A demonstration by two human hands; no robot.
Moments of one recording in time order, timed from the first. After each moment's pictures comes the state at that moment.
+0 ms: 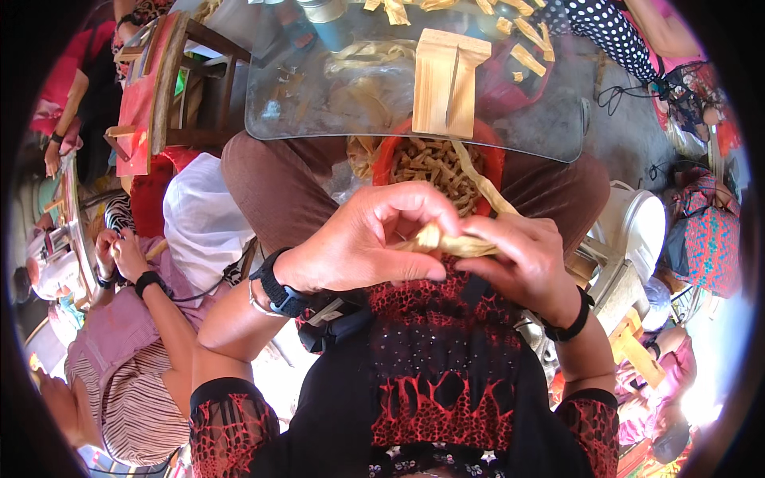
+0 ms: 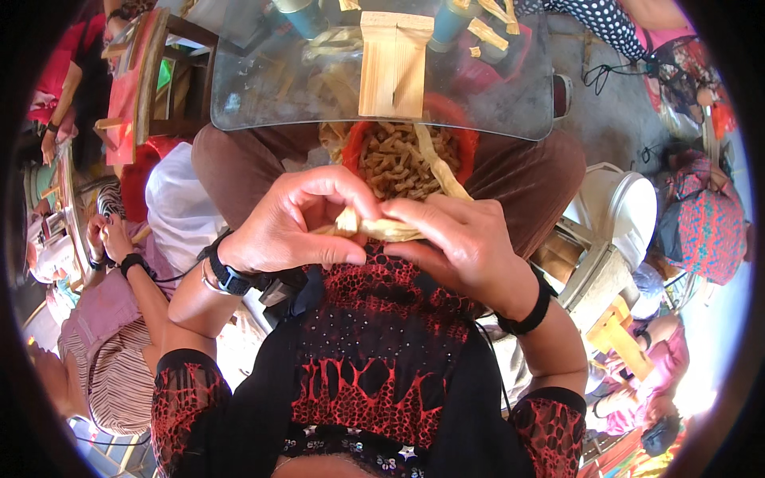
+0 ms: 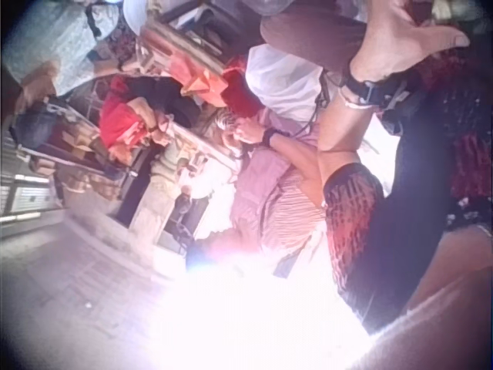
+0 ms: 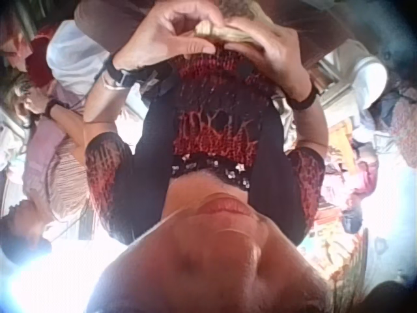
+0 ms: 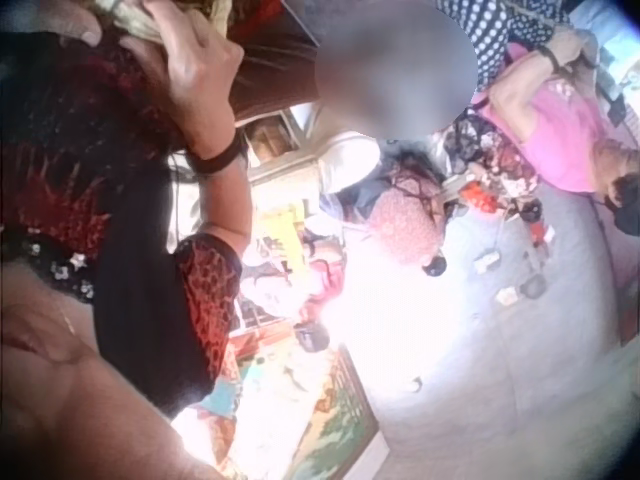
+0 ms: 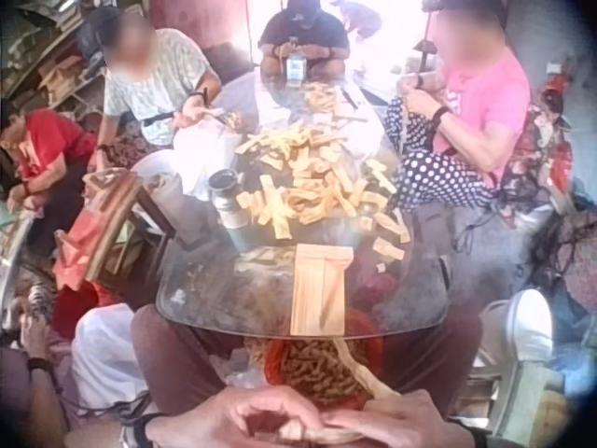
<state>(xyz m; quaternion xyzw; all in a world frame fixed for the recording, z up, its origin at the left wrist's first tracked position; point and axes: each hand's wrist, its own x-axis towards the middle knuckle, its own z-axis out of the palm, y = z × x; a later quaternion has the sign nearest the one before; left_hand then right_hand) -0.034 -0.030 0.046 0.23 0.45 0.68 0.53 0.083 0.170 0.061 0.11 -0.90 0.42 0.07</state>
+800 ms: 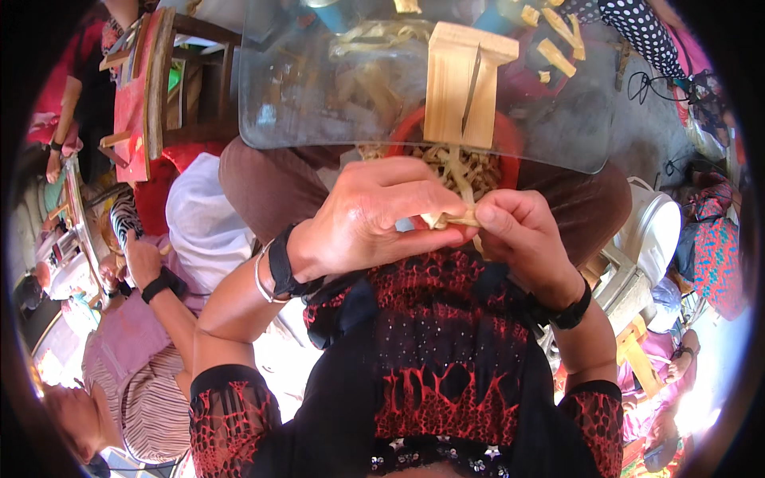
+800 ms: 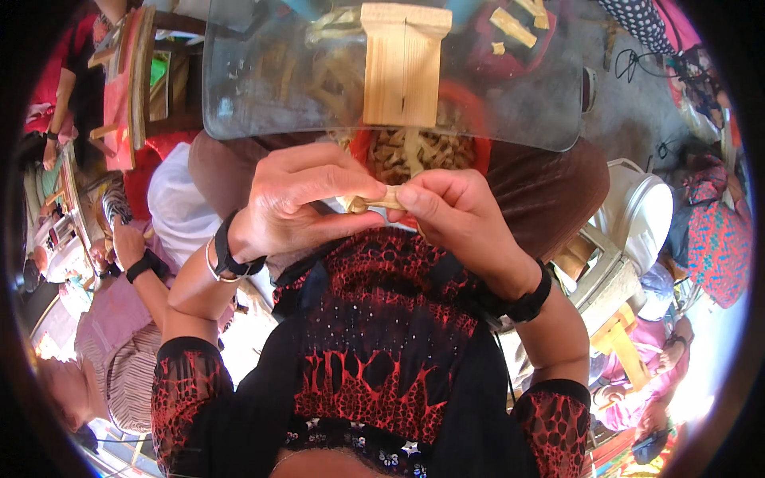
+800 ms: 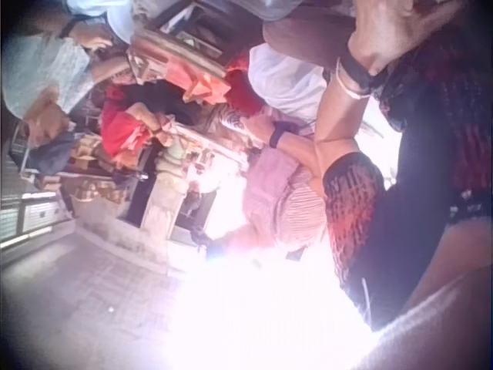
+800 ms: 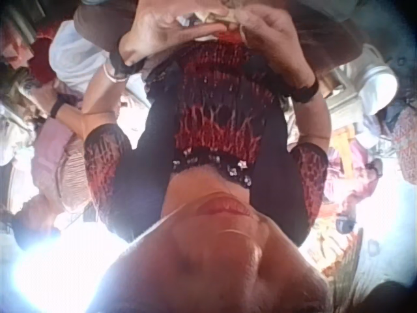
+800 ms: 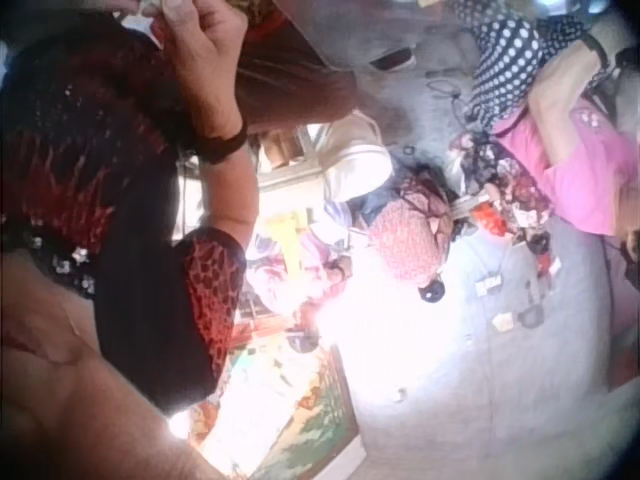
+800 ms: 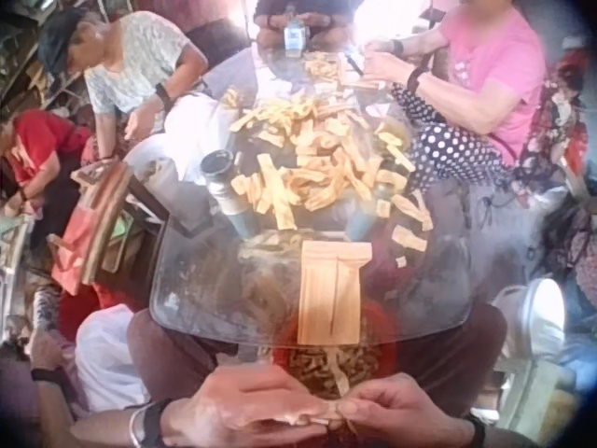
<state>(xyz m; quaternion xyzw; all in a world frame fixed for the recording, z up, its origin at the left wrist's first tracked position) -0.079 -0.009 0.024 0.49 0.67 0.52 0.20 0.051 0.185 0.029 -0.21 -0.53 0.79 -0.22</state>
